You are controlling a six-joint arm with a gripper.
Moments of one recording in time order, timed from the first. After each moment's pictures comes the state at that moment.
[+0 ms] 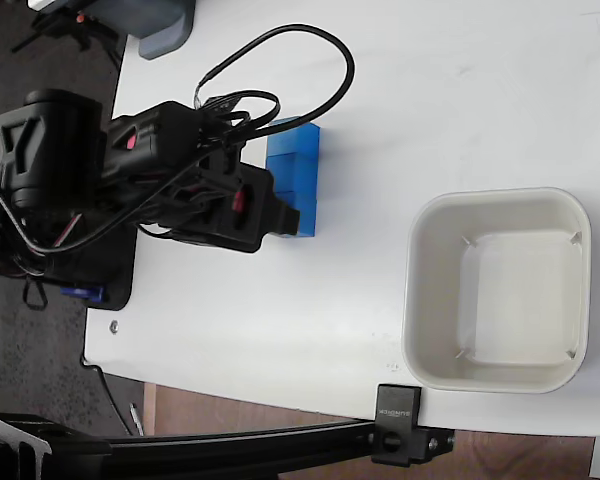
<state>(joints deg) -4.0 88.5 98.5 81.7 3.8 -72.9</state>
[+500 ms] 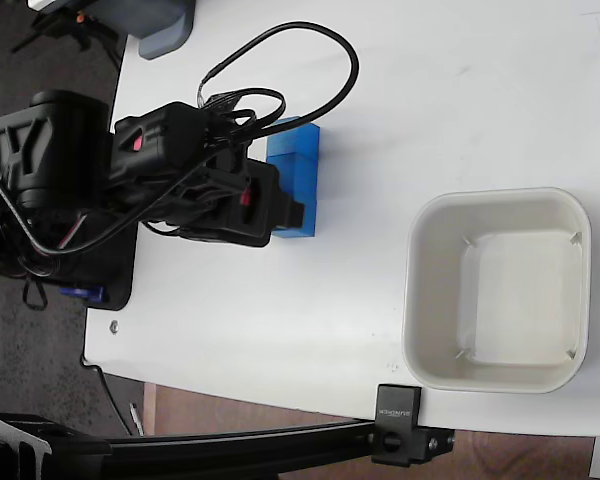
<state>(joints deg) -4.0 87.6 98.5 80.2 1.8 -75.1</state>
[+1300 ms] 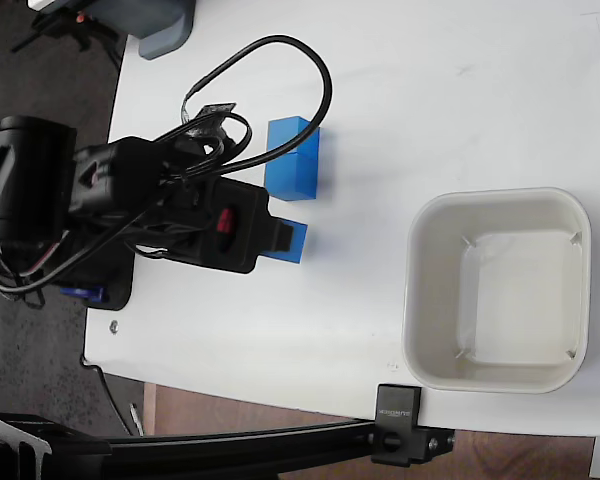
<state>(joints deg) 2.5 93.4 98.7 79.5 1.4 -74.1</state>
